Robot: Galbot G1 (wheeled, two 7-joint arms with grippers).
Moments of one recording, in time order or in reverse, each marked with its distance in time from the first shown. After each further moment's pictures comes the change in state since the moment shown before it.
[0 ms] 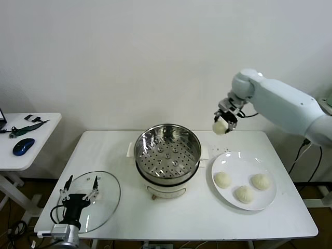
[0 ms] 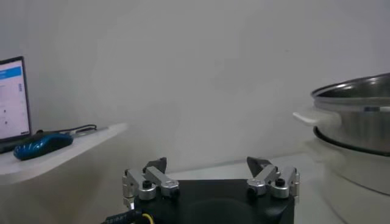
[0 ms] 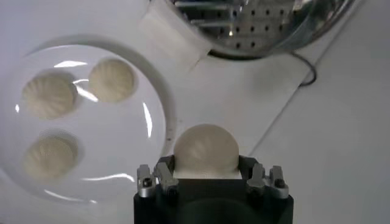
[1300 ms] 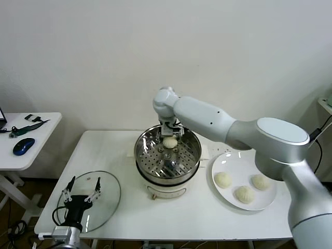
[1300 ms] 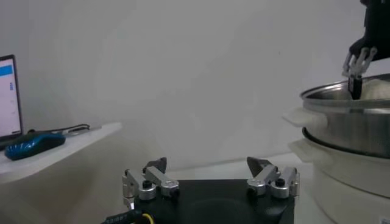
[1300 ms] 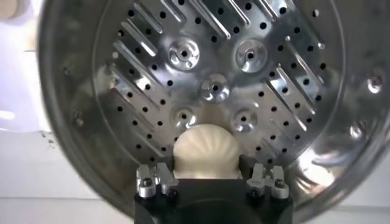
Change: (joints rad) left arm 0.021 0.006 0.008 -0.014 -0.005 0.000 0.000; right arm -0.237 0.380 0.079 -0.126 -0.483 0.328 0.070
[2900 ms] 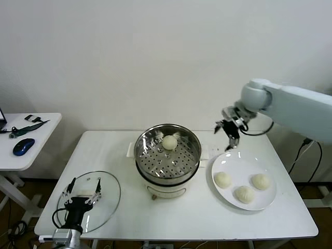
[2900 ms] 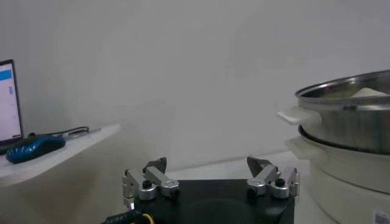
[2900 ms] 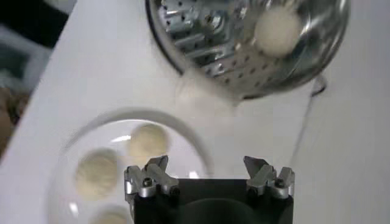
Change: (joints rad) left arm 0.017 -0.005 0.002 -0.012 0.027 -0.005 -0.003; right arm 0.179 -0.783 -0.268 0.469 0.898 -0.863 0.104
